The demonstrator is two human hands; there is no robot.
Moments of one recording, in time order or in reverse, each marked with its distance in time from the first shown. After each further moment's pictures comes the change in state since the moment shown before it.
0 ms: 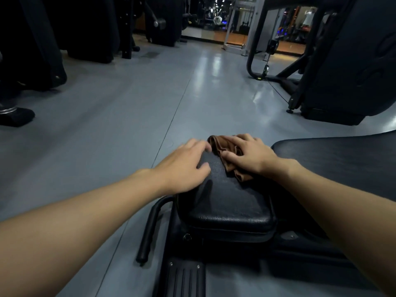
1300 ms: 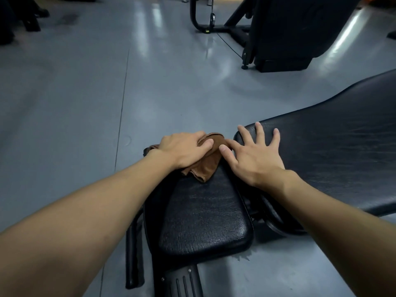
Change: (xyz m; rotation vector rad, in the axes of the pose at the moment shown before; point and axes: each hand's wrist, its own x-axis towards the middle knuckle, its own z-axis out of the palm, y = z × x) left_hand 0.157 0.015 0.047 0.293 -0.305 0.023; right_hand -0.029 0.050 -0.009 -0.310 -0.029 0.365
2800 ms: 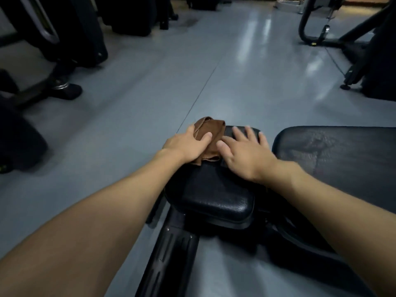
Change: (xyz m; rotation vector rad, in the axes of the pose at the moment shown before) left_hand -0.100 -0.007 0.032 -0.300 0.122 -0.754; right_hand -0.007 -0.042 0.006 0.194 -0.052 -0.562
